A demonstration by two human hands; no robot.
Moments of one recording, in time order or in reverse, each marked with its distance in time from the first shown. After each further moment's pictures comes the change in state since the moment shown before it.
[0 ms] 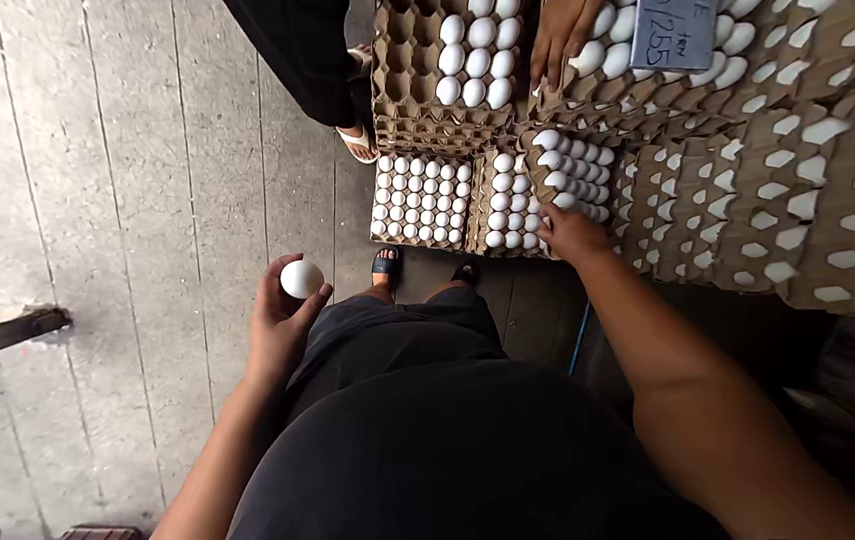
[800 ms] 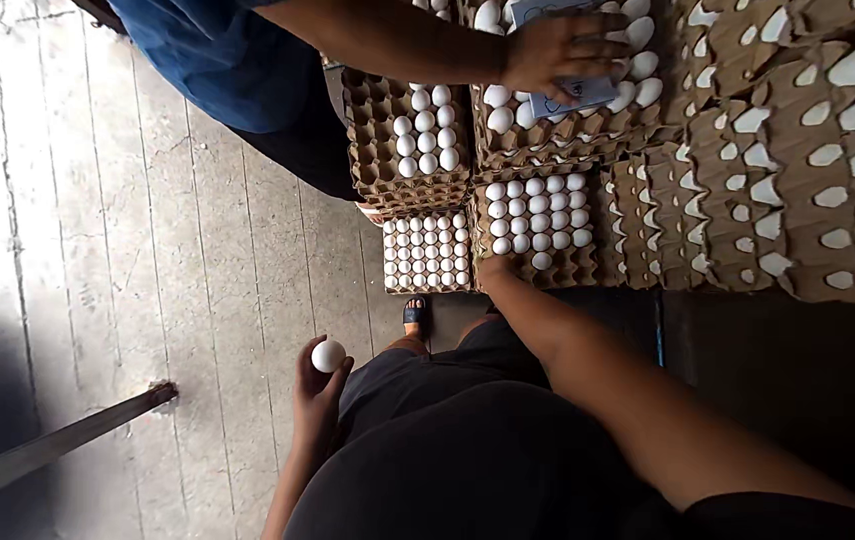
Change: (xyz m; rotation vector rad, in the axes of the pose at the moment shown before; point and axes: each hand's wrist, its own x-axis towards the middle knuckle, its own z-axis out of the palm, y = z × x) left_hand -0.048 0.011 0.078 0.055 0.110 0.087; right_hand 0.053 -0.087 0.074 -0.009 -0.425 0.158
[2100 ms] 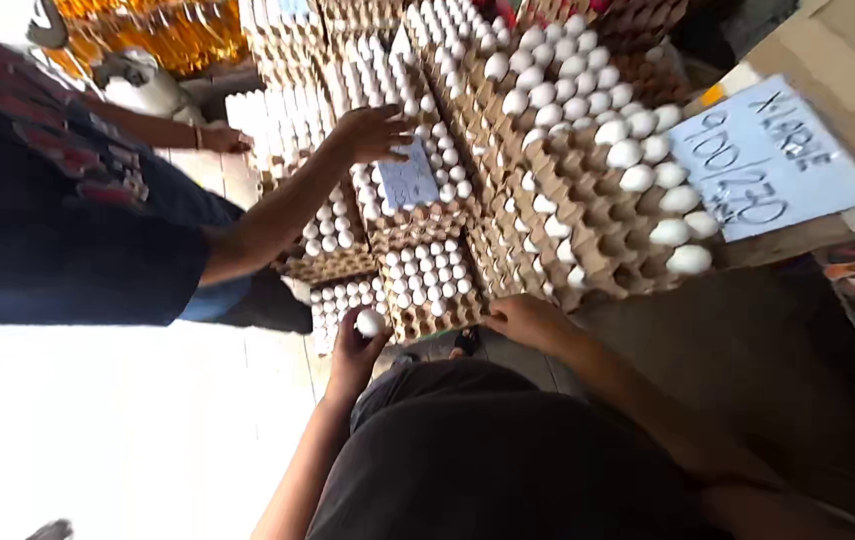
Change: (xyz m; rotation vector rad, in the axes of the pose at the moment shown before) left_hand 0.017 0.085 0.233 0.065 -0.390 0.165; right_hand -0.294 0.252 -0.111 0.340 0.247 -0.250
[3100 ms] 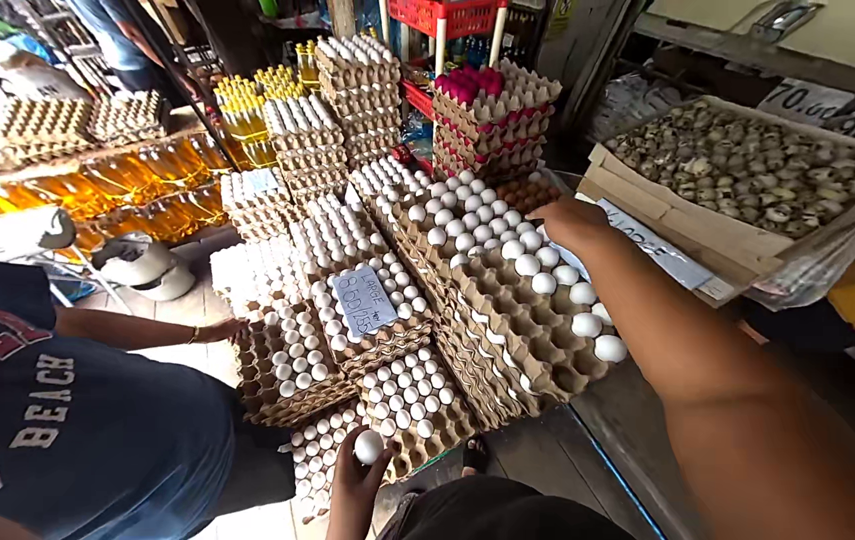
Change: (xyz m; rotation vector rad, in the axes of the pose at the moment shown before) left_hand 0.038 0.016 0.051 -0.058 -0.030 -0.007; right_hand 0.024 0.138 -0.280 -0.161 0.715 0.432
